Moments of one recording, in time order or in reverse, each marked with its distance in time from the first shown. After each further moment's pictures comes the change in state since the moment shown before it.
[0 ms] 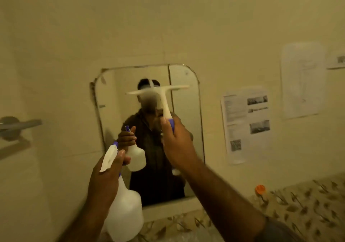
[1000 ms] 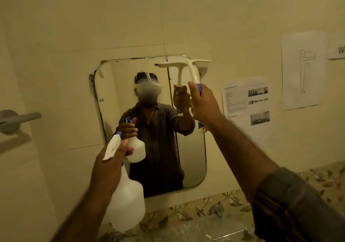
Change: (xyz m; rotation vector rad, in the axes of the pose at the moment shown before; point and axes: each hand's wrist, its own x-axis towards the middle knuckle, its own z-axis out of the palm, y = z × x) left_hand 0.006 0.002 -0.004 -0.020 -0.024 0.002; right_hand 0.067 -0.020 -0.061 0.033 0.132 -0.105
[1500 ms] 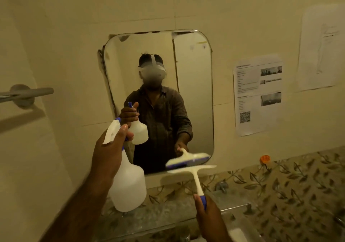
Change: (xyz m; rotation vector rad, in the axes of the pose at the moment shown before) left_hand -0.008 -0.021 -0.031 0.062 0.018 0.013; right_hand -0.294 0.170 0.019 -0.369 -0.037 0.755
